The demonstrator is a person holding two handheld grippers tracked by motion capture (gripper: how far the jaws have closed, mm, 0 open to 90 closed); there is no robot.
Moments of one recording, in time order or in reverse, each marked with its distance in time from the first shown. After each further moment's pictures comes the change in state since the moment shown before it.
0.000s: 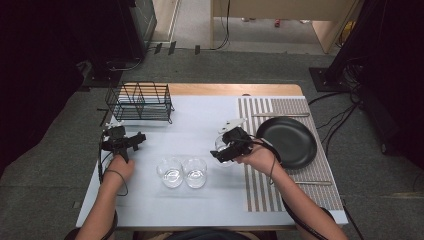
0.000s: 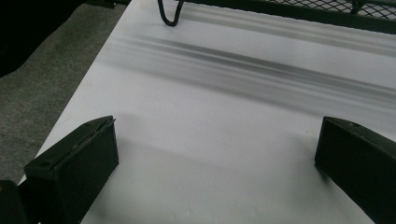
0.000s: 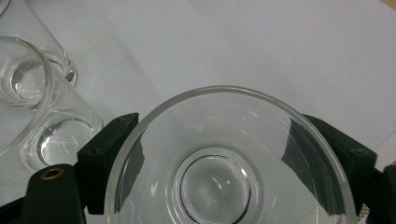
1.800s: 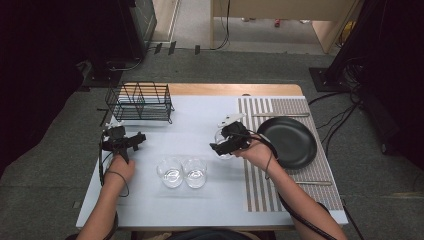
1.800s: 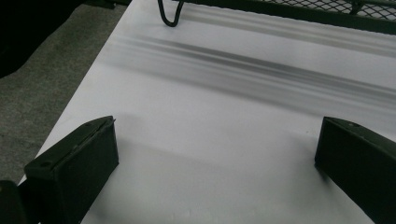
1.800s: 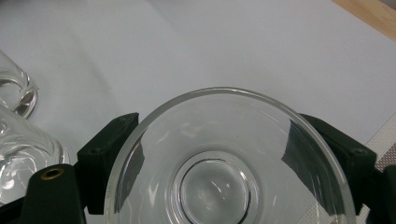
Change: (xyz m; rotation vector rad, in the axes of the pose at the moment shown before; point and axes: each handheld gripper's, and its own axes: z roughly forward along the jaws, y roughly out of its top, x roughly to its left) left arm 0.000 0.000 0.000 -0.003 0.000 0.000; right arm -0.014 0.007 0.011 -0.032 -0.054 0.022
